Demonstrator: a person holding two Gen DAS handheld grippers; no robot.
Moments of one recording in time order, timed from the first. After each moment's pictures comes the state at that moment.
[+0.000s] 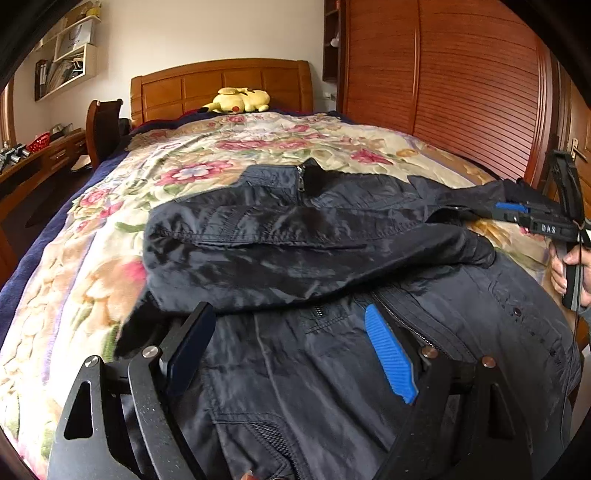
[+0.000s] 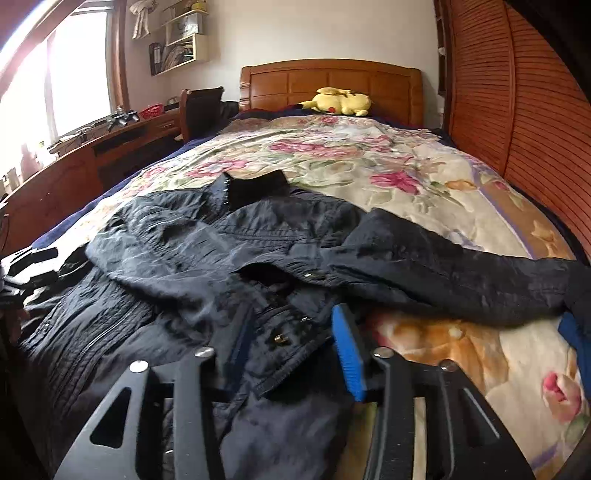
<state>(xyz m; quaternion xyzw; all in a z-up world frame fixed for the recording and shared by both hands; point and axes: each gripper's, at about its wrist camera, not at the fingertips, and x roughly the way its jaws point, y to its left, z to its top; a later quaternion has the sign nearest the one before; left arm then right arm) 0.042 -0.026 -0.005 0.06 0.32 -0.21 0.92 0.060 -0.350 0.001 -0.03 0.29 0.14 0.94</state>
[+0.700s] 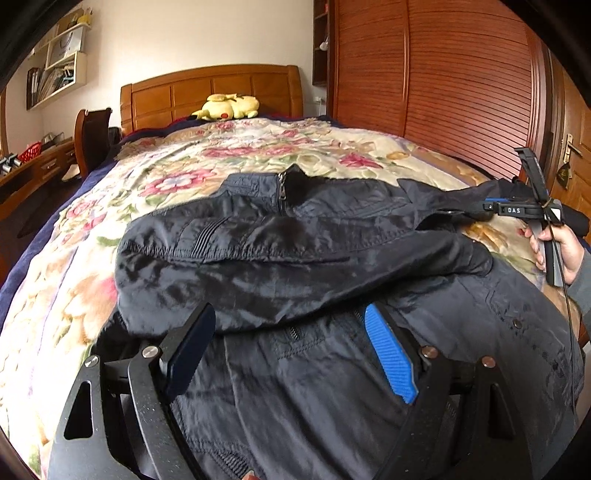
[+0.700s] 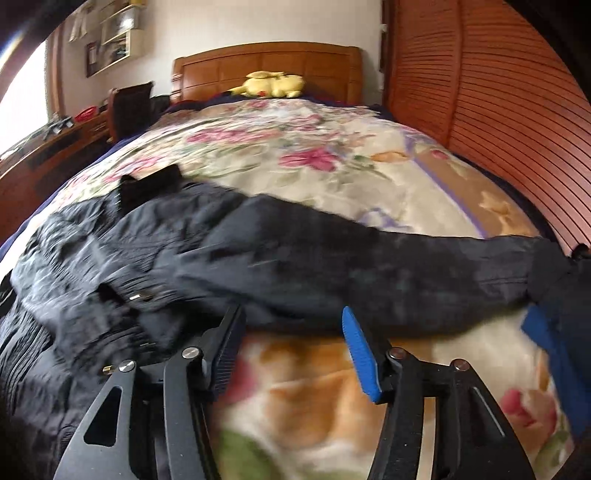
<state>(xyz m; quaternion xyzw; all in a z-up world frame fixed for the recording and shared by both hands) 0.053 -0.057 -0.006 0.06 0.30 -0.22 0.93 0.146 -0.415 -0.004 -0.01 0.33 0.02 0.94</state>
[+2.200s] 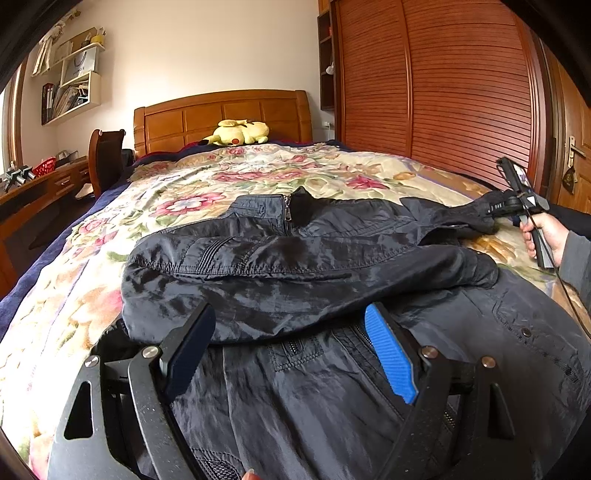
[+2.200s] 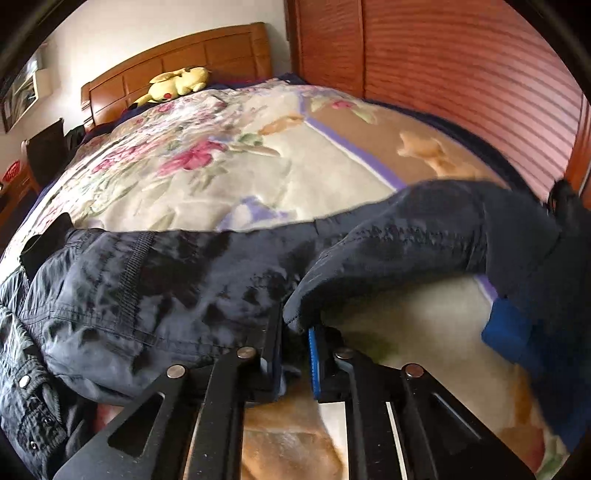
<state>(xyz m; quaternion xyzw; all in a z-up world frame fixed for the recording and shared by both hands) 0.039 -0.065 -0.012 0.06 0.25 -0.20 0.95 0.229 -0.504 -0.024 0.08 0.36 -0.09 0.92</state>
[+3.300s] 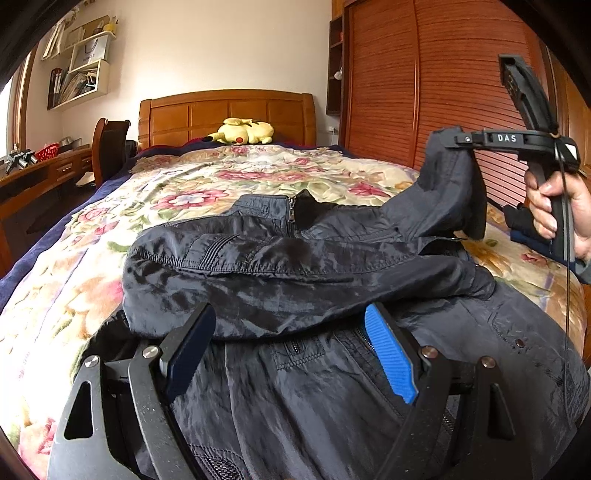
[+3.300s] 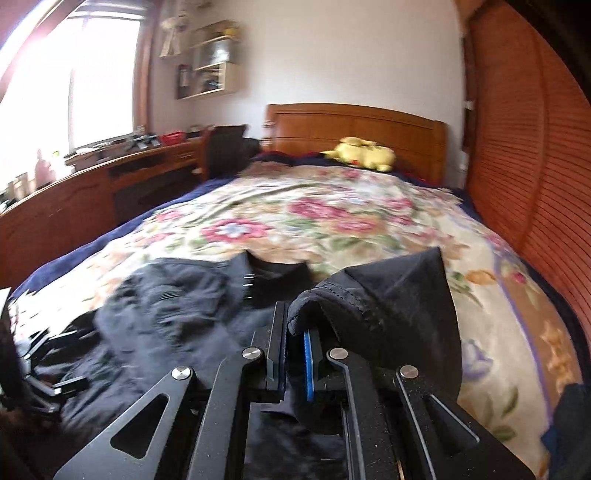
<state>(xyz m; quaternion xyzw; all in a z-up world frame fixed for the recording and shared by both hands) 0.040 -0.056 -0.012 0.03 0.25 -0.20 0.95 0.124 -0.301 0.073 -0.07 0.22 0.19 0.96</state>
